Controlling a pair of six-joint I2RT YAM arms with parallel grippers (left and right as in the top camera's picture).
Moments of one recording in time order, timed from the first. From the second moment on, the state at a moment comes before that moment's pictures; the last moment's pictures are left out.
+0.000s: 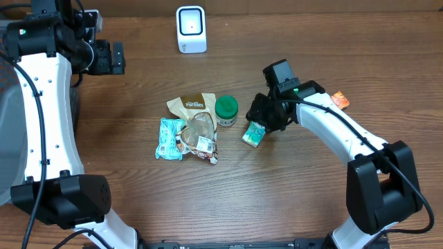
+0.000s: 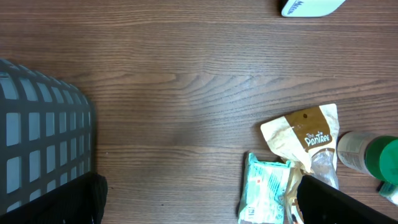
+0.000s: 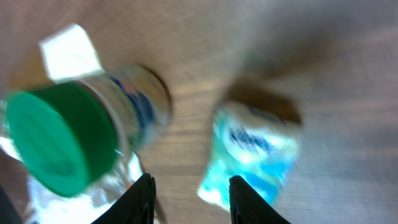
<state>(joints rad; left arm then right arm) 0.16 1.87 2.09 -1.36 0.09 0.09 0.38 1.81 1.27 -0.73 -0.27 0.75</state>
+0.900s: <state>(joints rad) 0.16 1.87 2.09 -1.36 0.09 0.09 0.55 1.91 1.27 -0.71 -0.30 0.77</state>
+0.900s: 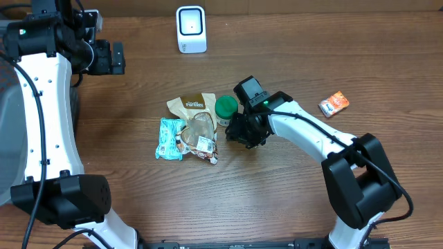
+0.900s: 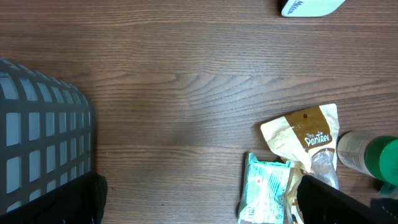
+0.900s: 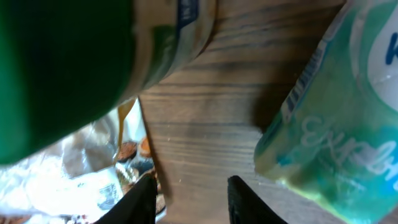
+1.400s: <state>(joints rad) 0.16 1.87 2.09 -1.36 0.09 0.09 0.48 1.96 1.27 -0.75 -0.29 0.76</state>
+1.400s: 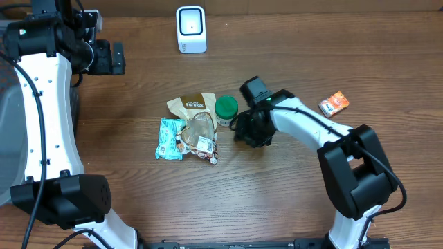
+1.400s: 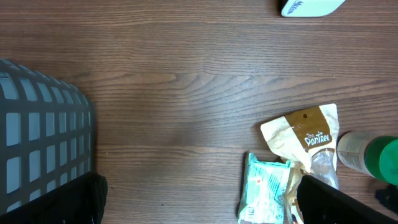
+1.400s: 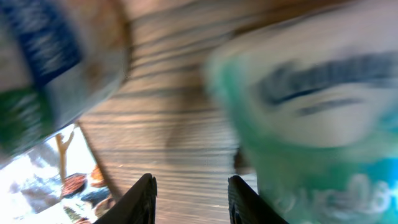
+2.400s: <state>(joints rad) 0.16 1.87 2.09 -1.36 0.09 0.09 0.13 1.86 1.31 -0.91 -0.33 0.22</state>
